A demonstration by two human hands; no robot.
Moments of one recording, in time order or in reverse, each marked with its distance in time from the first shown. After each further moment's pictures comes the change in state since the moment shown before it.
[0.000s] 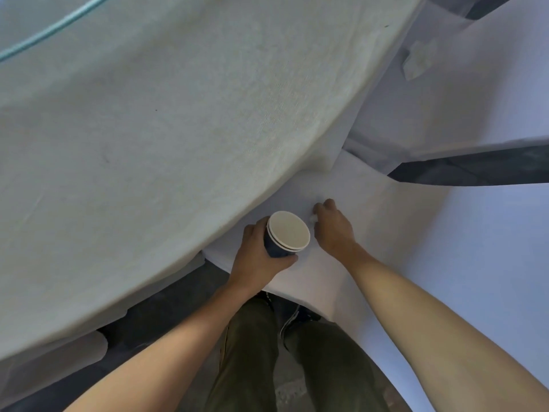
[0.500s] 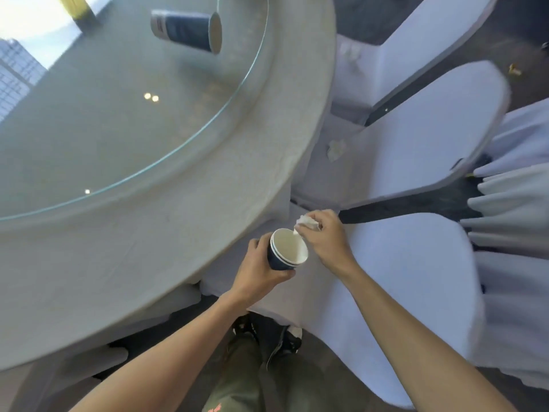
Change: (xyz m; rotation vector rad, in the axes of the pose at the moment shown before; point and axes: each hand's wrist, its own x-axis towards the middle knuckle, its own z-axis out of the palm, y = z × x) left_hand -0.120 0.177 -0.073 0.016 -0.075 0.222; right_hand -0.203 -0.059 -0.241 0.773 0.362 0.030
